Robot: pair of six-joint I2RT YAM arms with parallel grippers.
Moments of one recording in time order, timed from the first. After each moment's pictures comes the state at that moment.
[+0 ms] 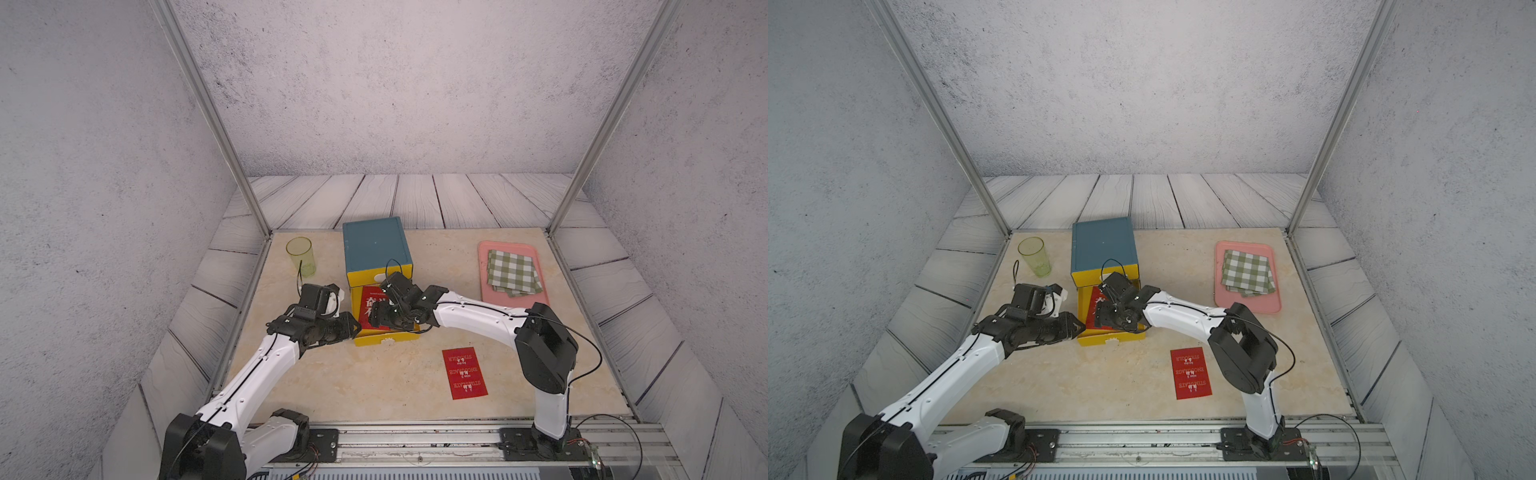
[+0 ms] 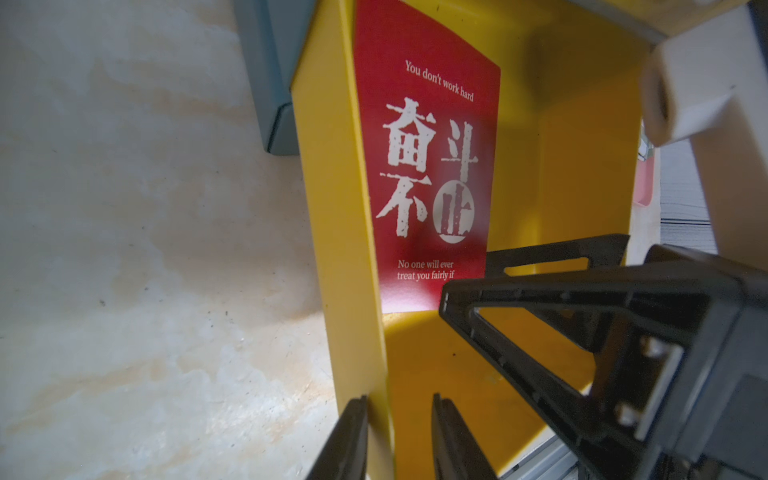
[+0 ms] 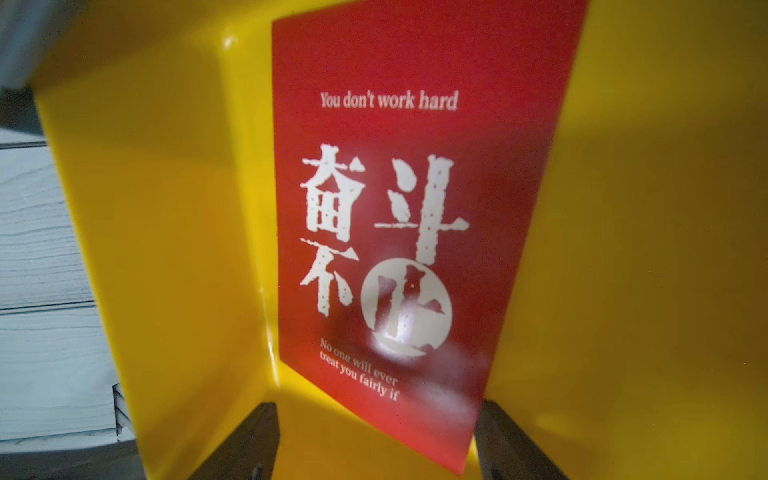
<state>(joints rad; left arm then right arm) -0.30 1.10 0.74 -0.60 0.39 -0.47 0.94 1.93 1.47 -0.51 -0.12 0.90</state>
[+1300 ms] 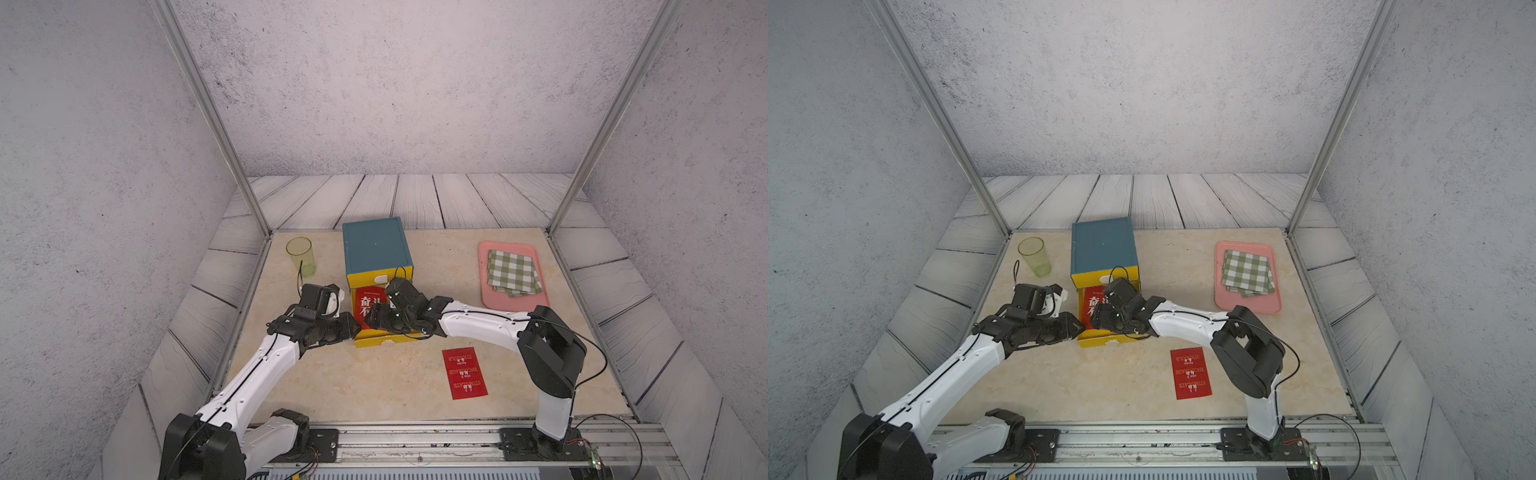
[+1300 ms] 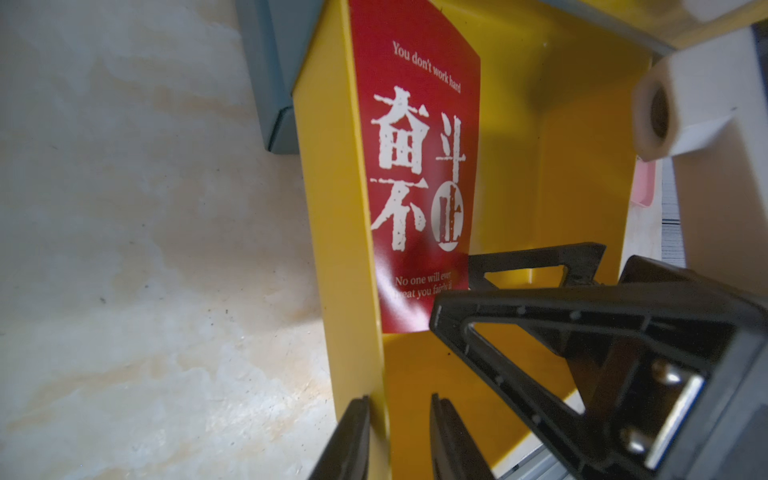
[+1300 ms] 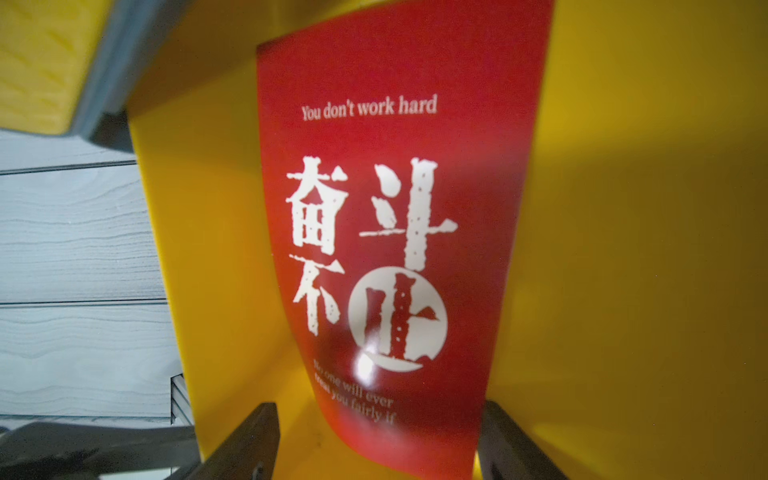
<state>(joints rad) -0.31 1.10 0.74 -0.60 0.38 -0.48 0.95 1.88 1.31 -0.24 -0.16 0.94</state>
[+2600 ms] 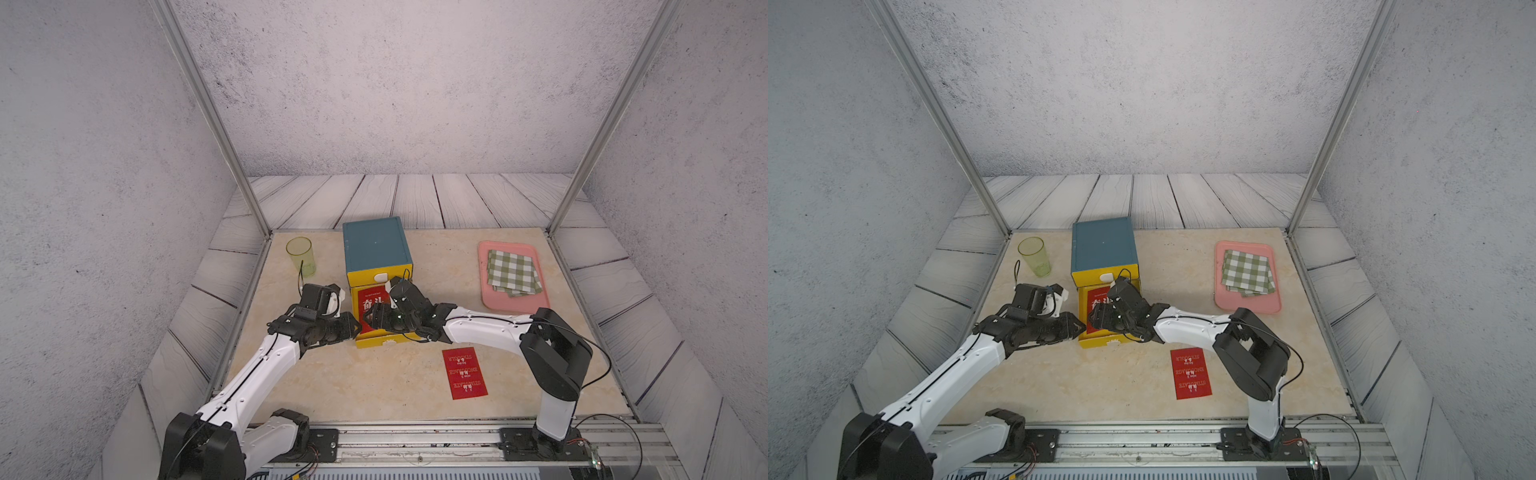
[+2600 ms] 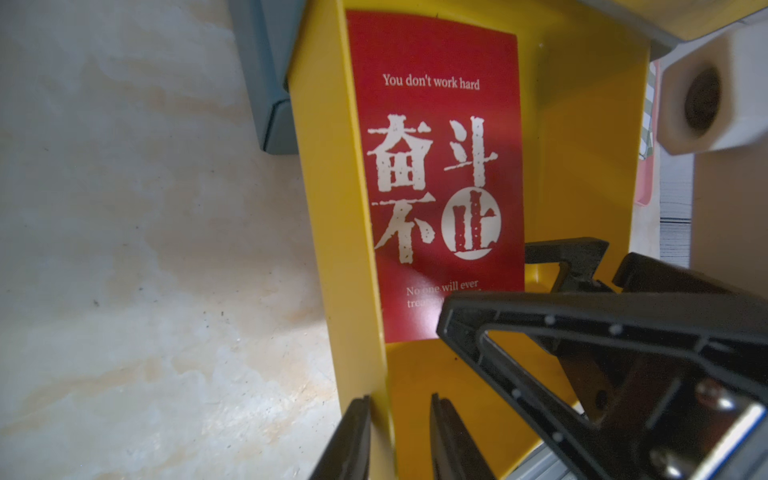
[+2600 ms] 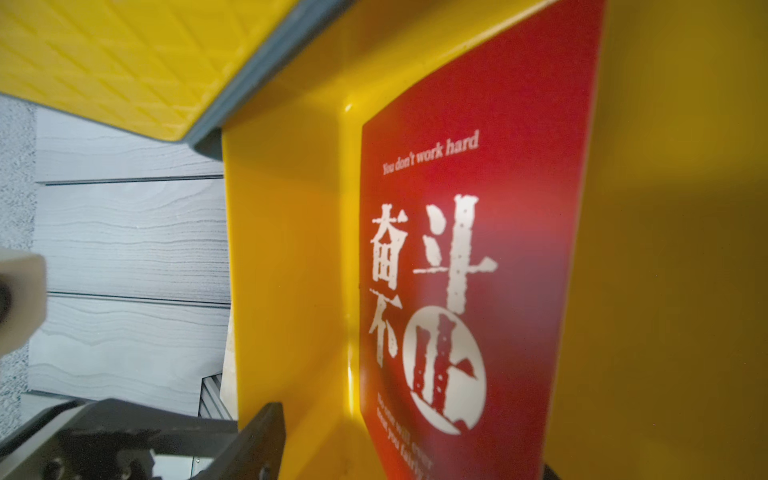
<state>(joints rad) -0.31 1.10 0.75 -0.59 0.39 -0.47 0.95 1.84 1.20 -0.04 -0.15 0.94</state>
